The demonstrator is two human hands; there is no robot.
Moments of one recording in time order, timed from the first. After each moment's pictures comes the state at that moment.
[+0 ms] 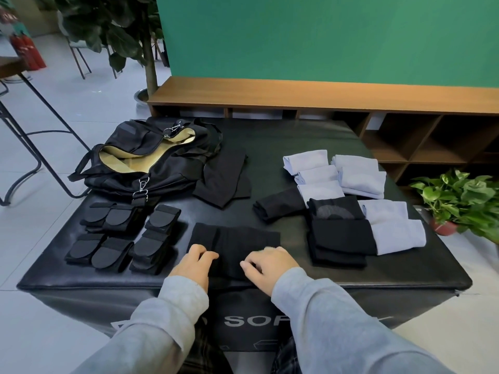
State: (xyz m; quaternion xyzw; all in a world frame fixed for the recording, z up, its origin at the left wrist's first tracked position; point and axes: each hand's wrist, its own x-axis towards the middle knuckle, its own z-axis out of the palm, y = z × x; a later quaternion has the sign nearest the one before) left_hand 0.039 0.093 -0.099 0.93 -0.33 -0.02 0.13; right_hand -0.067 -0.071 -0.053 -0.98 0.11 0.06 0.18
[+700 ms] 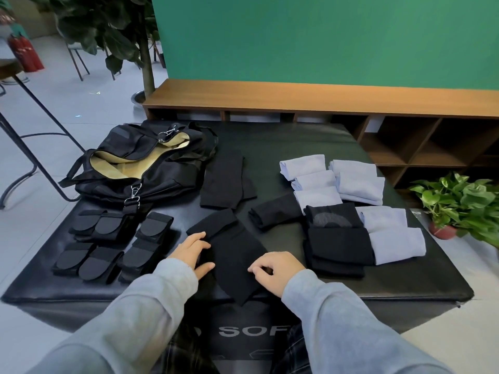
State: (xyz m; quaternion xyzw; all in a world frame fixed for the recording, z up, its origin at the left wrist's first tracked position) left_hand 0.089 0.076 -0.104 0.89 -0.39 -0.06 0.24; right_hand -0.068 -0.106 -0.065 -0.93 0.15 0.04 0.32
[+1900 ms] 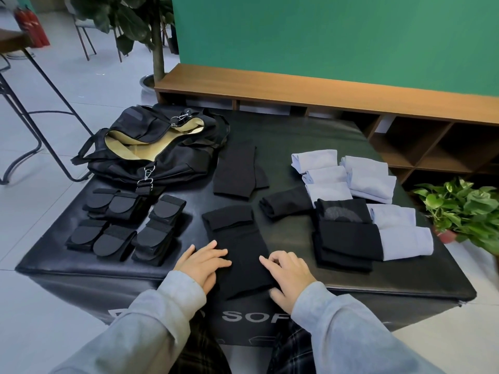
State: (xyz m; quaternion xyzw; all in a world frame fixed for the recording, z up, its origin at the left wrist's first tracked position) left_hand 0.051 0.106 -0.128 0.82 -0.49 0.06 0.29; right_hand -0.097 -0.088 -0.083 -0.99 0.07 0.06 0.14
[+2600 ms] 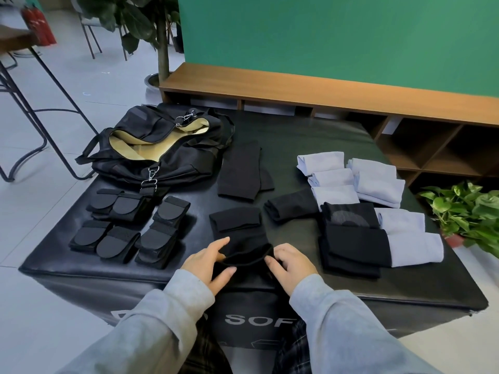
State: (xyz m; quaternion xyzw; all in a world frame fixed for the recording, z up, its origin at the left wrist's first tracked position) left_hand 0.038 0.097 -0.100 0.86 -0.37 -0.08 0.36; right_hand -0.071 -0.092 -0.086 -0.93 0.22 -0.01 0.31
